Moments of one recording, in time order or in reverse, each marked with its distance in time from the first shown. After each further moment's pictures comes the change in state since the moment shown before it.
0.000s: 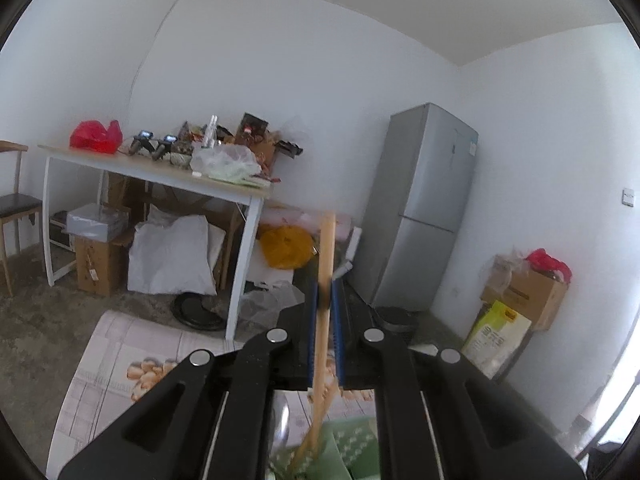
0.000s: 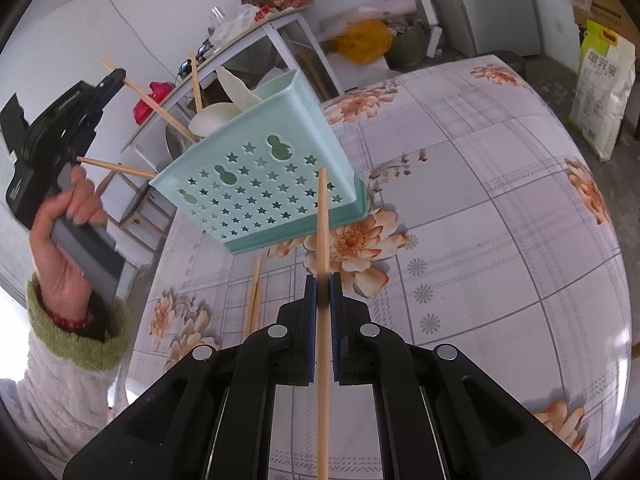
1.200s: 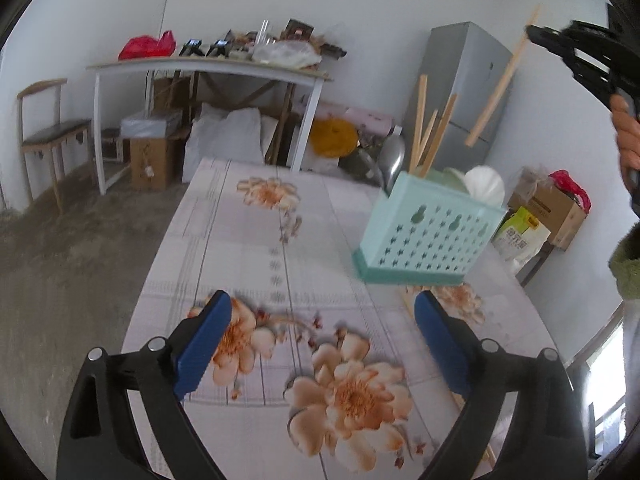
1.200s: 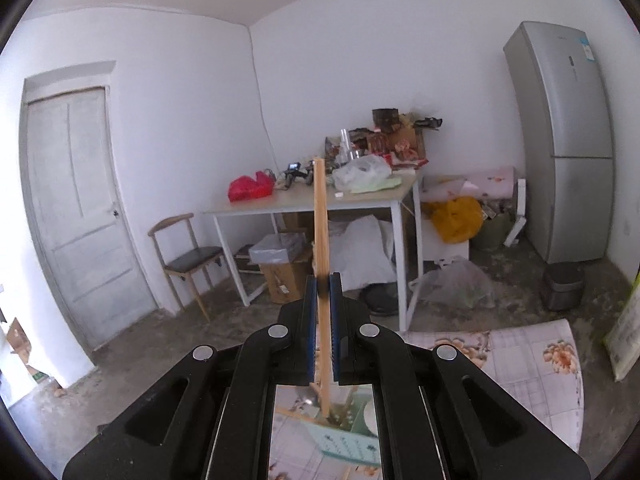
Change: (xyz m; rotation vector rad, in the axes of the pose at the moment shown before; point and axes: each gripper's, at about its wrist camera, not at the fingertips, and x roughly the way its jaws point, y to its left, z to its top) left arm -0.157 0.083 -0.132 -0.036 0.367 0.138; right arm -0.091 0.177 0.157 -0.419 -0.450 0.167
